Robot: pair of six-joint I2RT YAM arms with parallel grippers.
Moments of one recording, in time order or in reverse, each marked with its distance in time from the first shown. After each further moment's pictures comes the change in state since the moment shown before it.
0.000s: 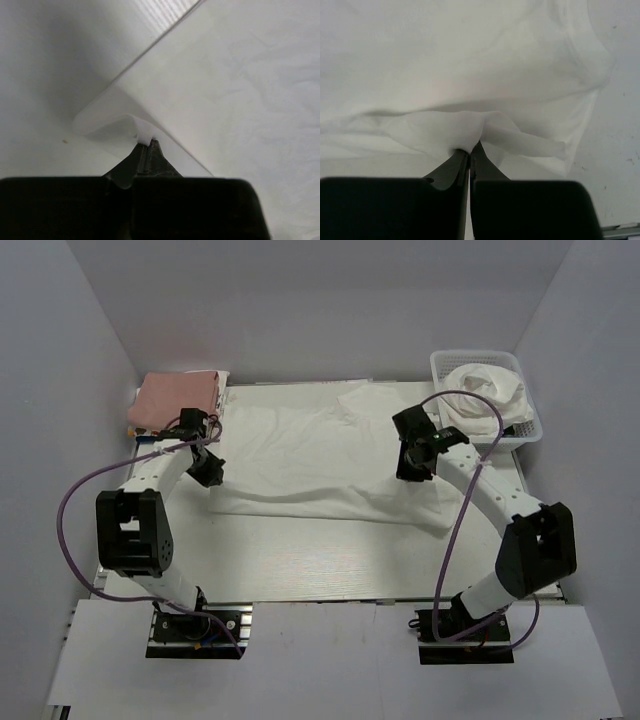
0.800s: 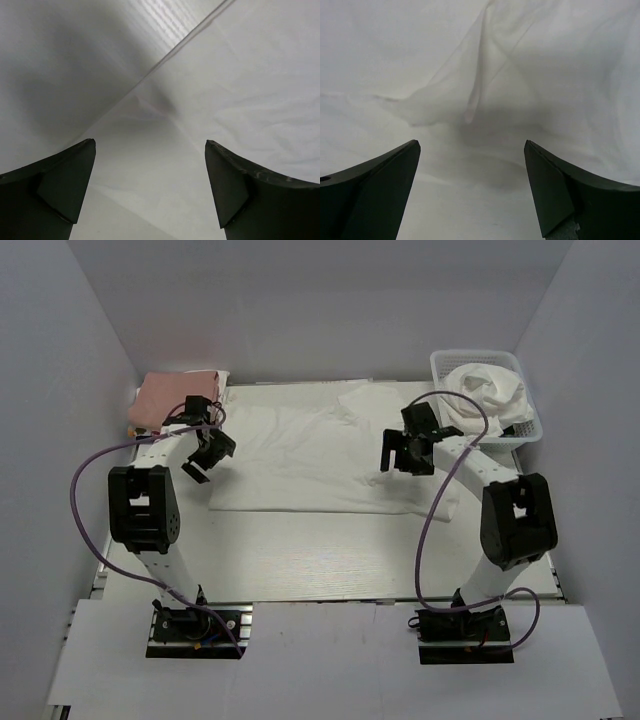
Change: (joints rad) left arm 0.000 0.222 0.208 0.056 -0.063 0.016; right arm -0.135 0.244 0.046 0.274 -0.187 -0.201
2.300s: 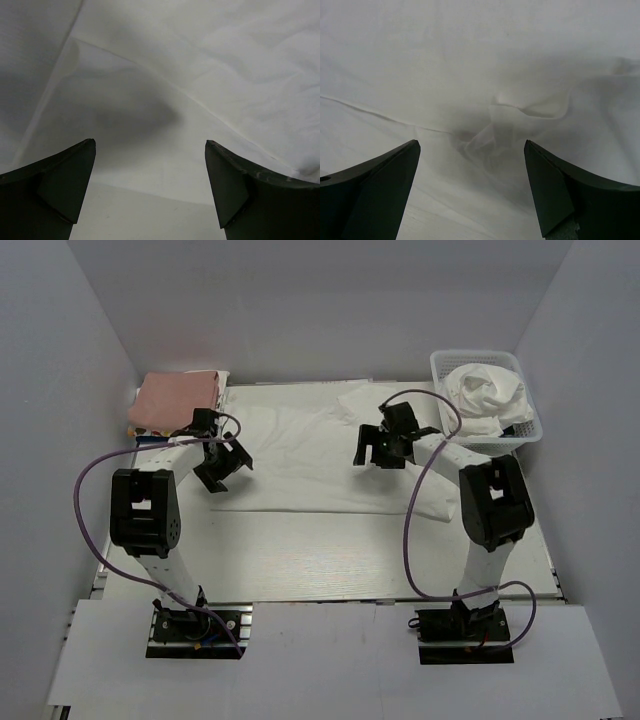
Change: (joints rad) left arm -0.032 -0.058 -0.175 0.125 0.266 0.166; right arm 0.058 0.095 -0.027 0.253 -0.229 0.043
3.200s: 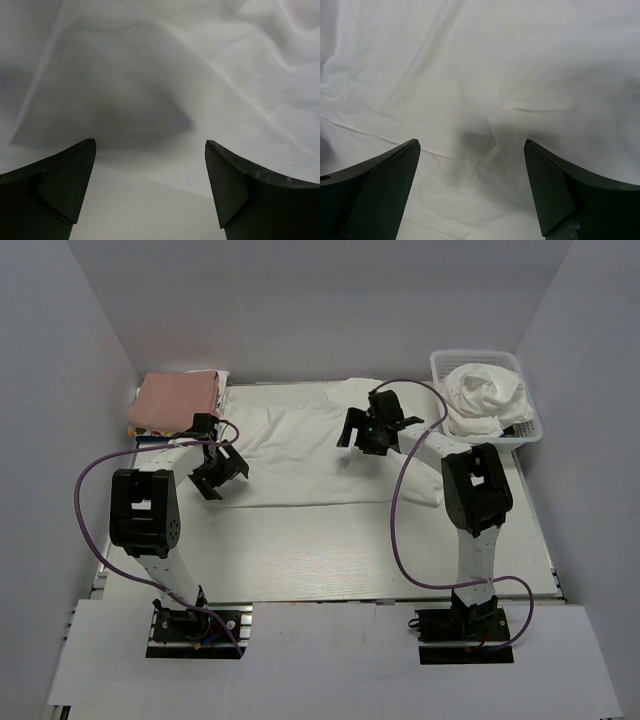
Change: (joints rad) left arm 0.001 -0.002 -0.030 -0.055 -0.078 0.008; right arm 0.035 0.203 0.232 0.070 -0.040 0.145
